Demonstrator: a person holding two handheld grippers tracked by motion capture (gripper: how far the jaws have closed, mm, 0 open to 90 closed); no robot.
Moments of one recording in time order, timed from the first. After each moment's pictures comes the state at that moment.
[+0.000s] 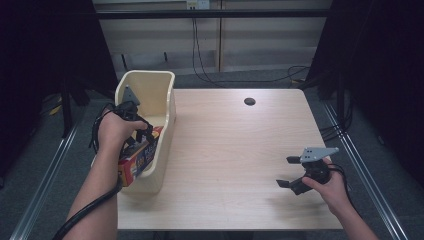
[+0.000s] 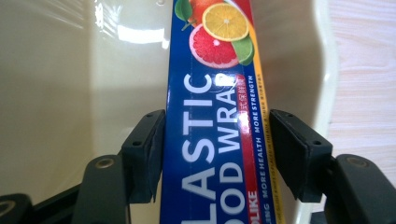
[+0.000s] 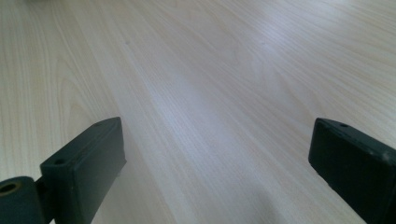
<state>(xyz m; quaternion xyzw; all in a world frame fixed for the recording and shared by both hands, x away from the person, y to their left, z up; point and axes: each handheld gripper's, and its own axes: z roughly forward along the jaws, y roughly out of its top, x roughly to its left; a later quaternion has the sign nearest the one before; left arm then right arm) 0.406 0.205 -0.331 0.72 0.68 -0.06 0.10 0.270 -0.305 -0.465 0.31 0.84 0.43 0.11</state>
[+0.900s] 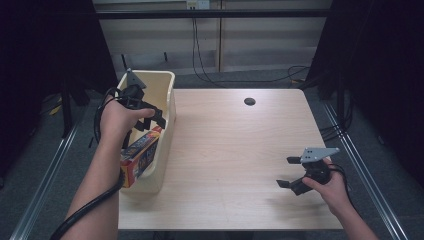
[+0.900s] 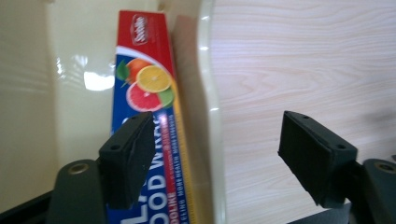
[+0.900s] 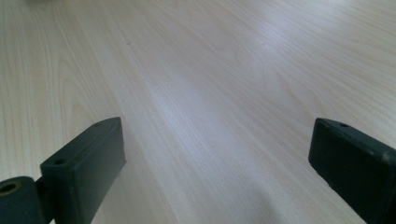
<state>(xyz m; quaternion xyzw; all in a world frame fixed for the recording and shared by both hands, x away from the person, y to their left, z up) 0.403 0.180 -0.289 0.75 0.64 -0.03 0.20 0.269 -0.305 -0.465 0.31 0.84 0.43 0.11</state>
